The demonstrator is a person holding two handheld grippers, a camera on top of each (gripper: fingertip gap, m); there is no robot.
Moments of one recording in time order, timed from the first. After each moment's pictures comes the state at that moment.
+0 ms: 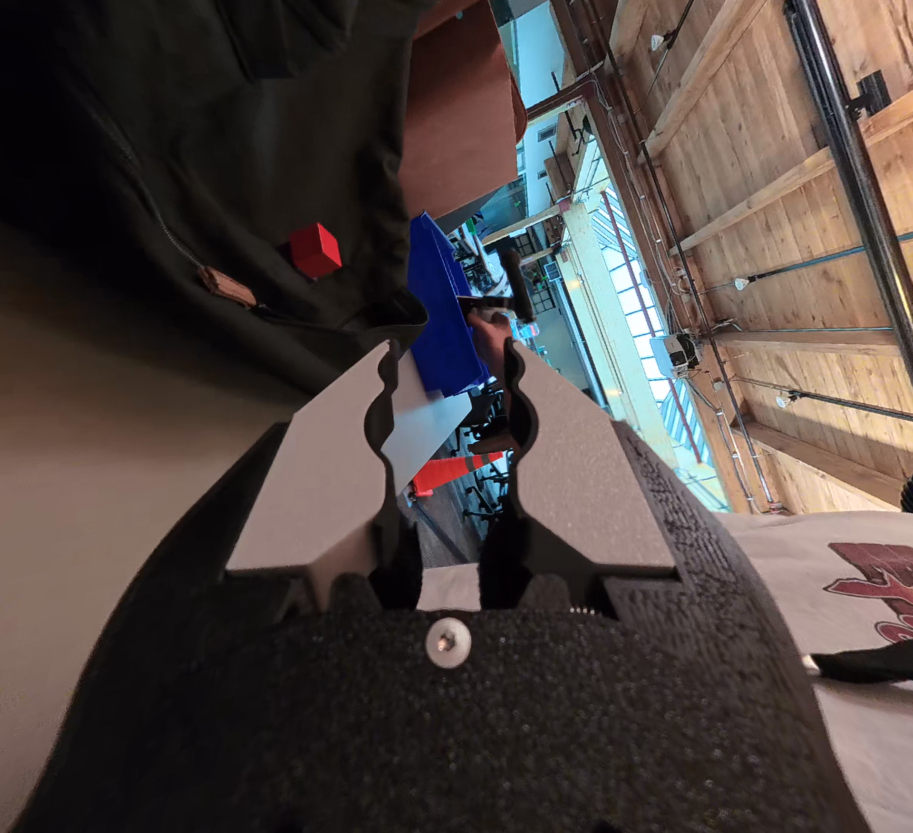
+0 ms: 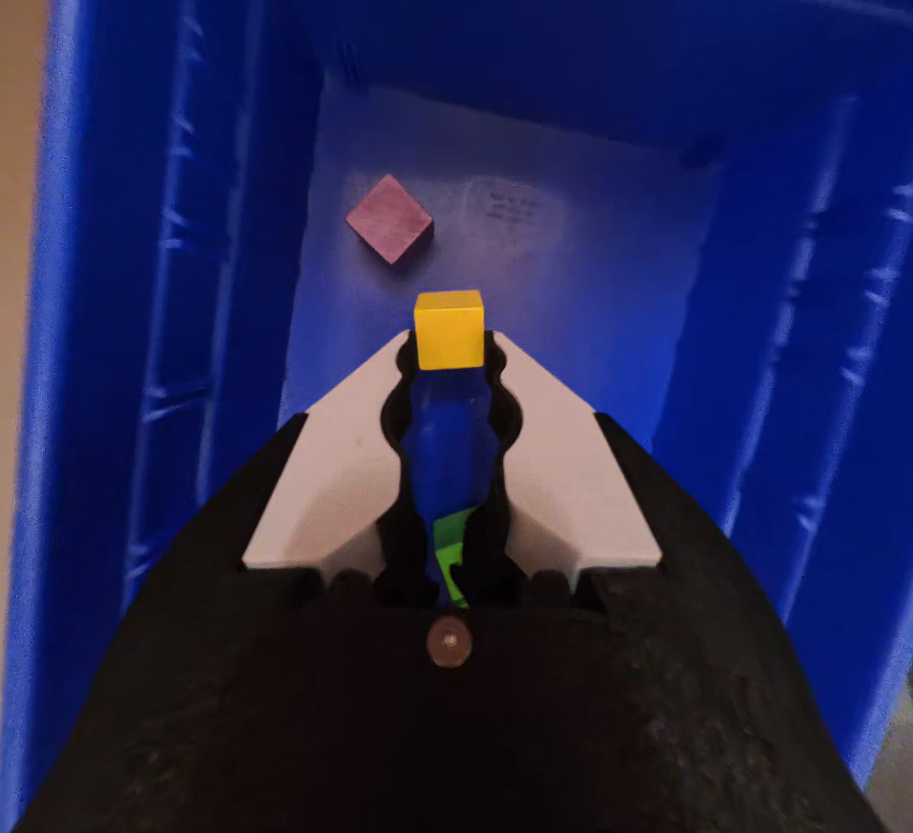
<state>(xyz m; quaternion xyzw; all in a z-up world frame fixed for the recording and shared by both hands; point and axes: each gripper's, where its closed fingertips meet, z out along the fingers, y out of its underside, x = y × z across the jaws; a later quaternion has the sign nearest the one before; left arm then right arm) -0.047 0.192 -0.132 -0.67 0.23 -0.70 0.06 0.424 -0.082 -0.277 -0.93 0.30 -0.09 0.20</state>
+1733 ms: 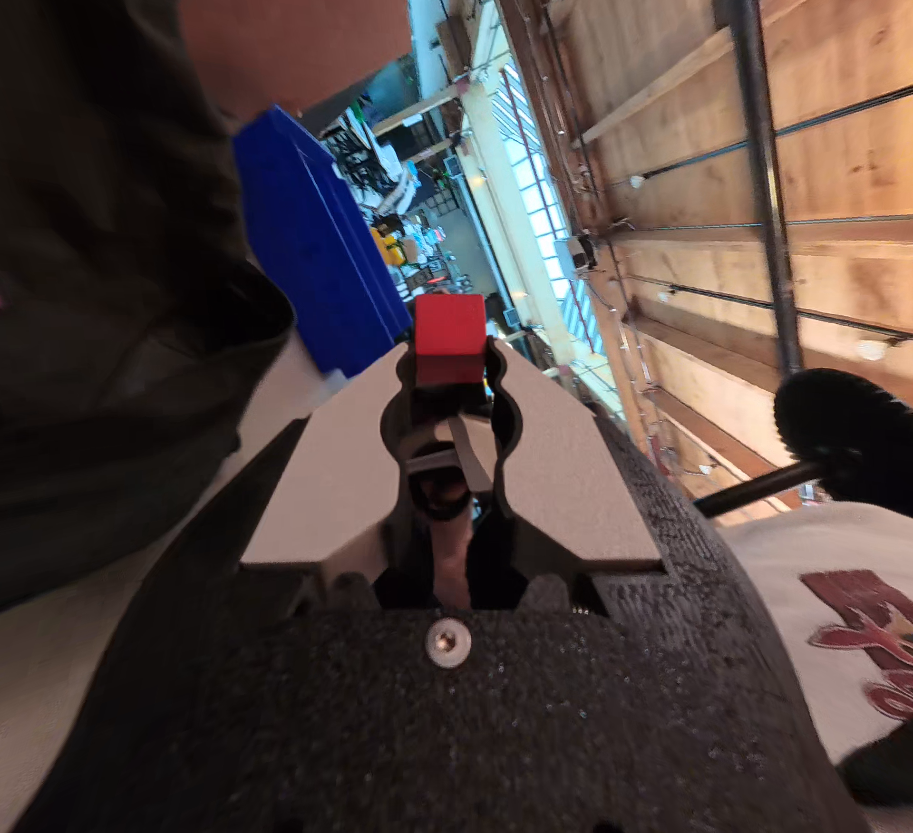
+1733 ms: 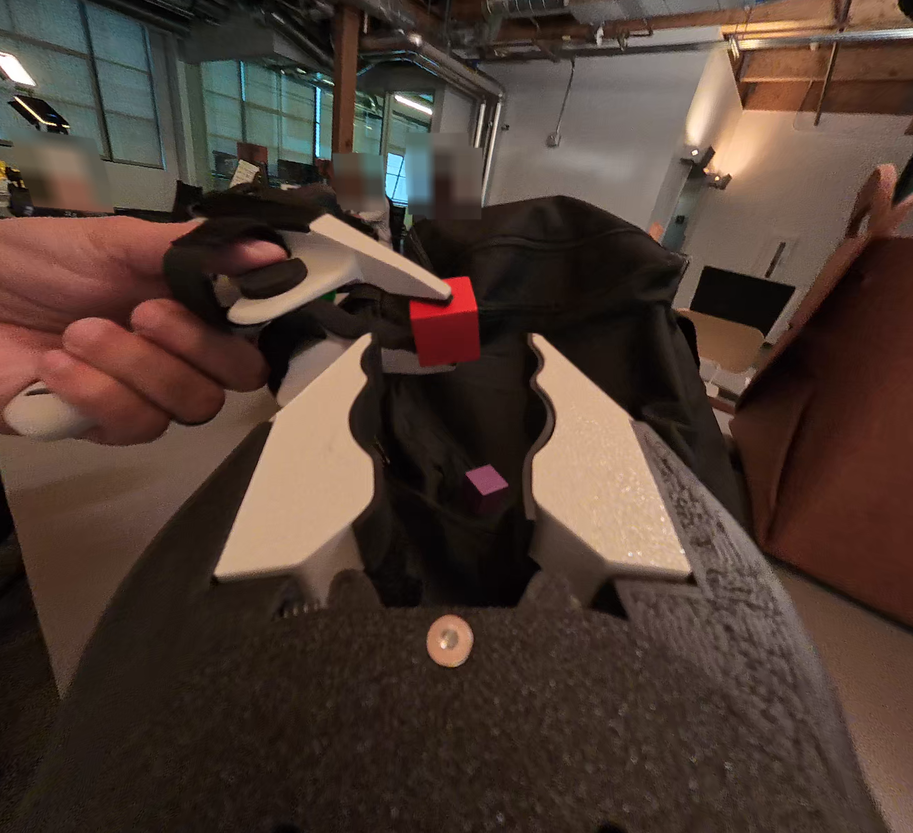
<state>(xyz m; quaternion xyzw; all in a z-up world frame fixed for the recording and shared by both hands) 0.064 0.104 -0.106 -0.59 0.30 -0.75 -0.06 0.061 0.110 -0.111 -0.65 -0.05 -0.08 0.75</state>
